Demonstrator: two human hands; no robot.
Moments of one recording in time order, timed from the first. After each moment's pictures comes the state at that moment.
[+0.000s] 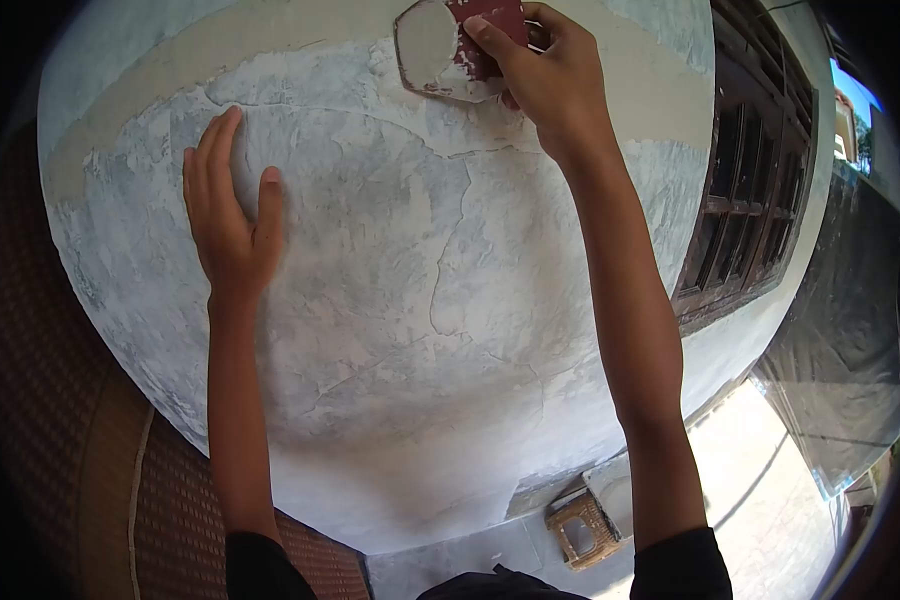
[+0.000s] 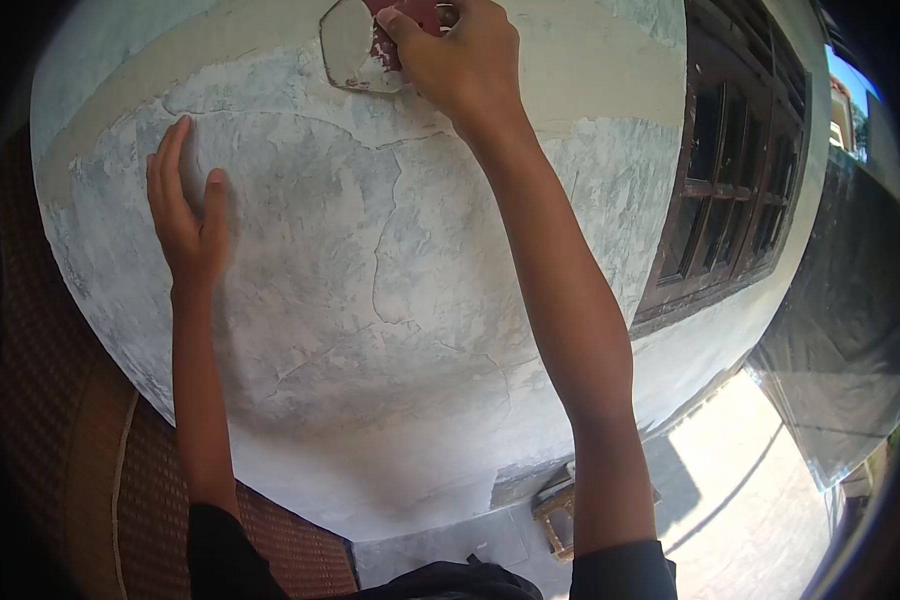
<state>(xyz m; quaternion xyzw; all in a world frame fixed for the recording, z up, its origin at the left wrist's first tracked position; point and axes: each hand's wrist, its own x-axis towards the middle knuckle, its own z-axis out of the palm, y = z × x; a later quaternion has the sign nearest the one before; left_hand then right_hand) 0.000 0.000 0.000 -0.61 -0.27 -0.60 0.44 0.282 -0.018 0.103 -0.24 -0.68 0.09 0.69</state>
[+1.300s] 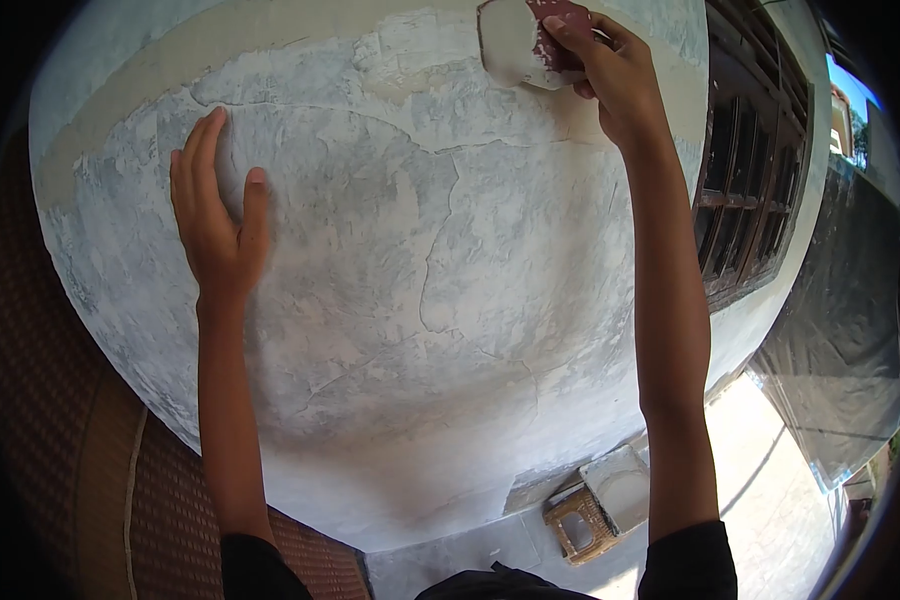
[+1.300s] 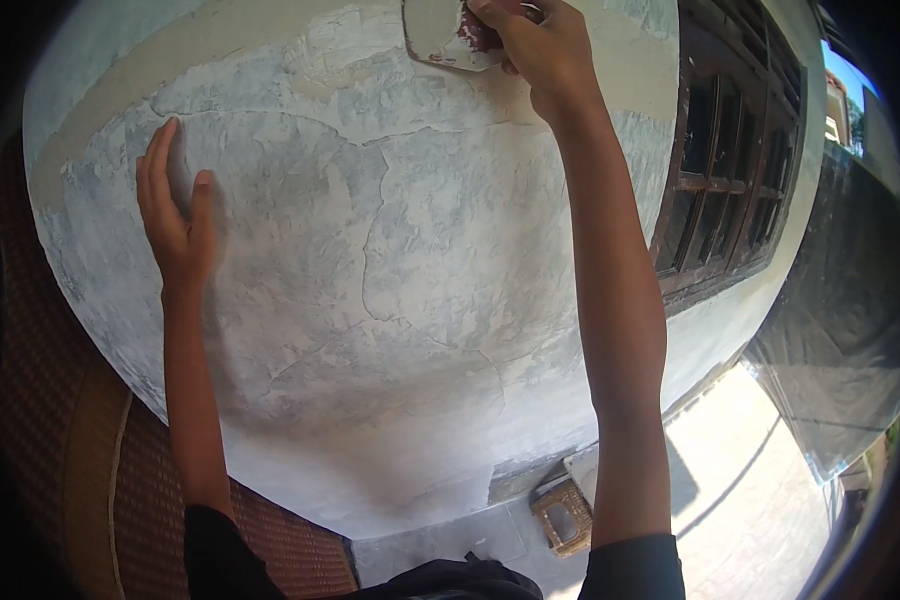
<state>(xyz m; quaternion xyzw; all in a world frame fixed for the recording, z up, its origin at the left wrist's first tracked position) 0.000 -0.001 0.000 -0.61 -0.28 -0.60 0.44 0.367 0.006 0.113 -0.24 -0.67 0.04 0.70</state>
